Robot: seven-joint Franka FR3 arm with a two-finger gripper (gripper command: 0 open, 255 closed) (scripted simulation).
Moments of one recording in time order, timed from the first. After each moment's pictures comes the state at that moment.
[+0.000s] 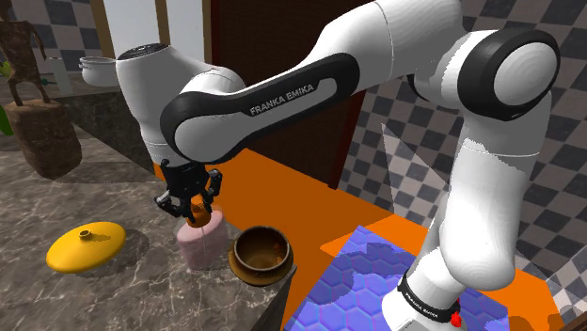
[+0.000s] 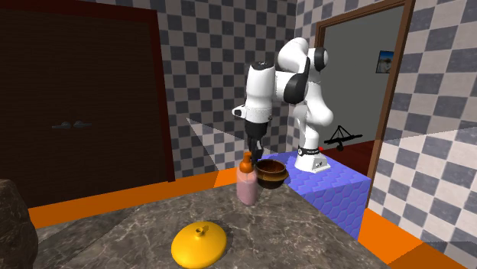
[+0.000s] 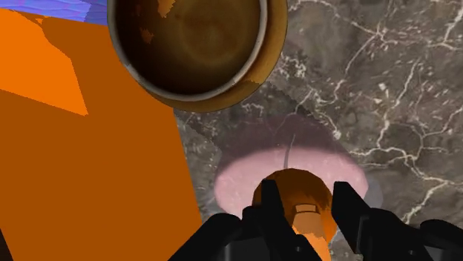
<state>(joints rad) 0.16 0.24 0.48 -1.82 -0.27 1.90 0.89</state>
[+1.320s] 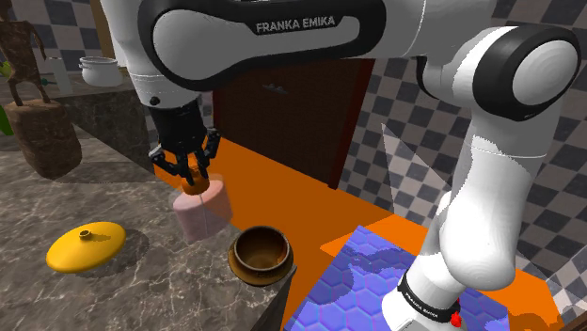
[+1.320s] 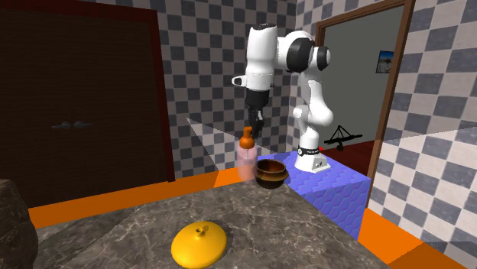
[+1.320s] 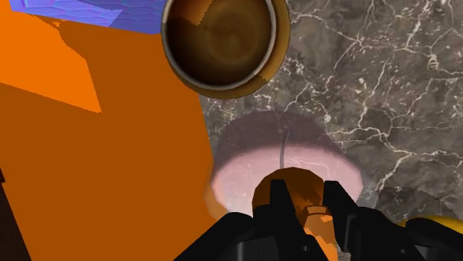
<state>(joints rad) 0.17 0.19 0.49 -1.62 -0.23 1.65 0.84</state>
